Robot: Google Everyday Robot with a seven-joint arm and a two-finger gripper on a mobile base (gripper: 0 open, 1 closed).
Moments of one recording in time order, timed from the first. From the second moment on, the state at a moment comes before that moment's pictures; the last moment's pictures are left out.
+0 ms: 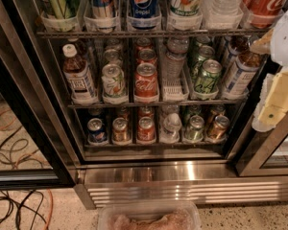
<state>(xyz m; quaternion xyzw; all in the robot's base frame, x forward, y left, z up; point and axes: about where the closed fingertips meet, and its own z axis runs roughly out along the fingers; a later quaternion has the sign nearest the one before) 0.438 -0.217 0.976 -0.60 0.78 -0.03 0.16</state>
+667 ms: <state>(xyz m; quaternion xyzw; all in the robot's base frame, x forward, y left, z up) 0.440 -0.214 0.974 -0.58 0.79 -0.03 0.19</state>
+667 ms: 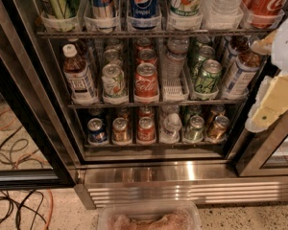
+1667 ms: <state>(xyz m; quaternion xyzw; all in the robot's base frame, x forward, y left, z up) 0.444 -0.126 0.921 -0.55 0.75 0.08 0.36</state>
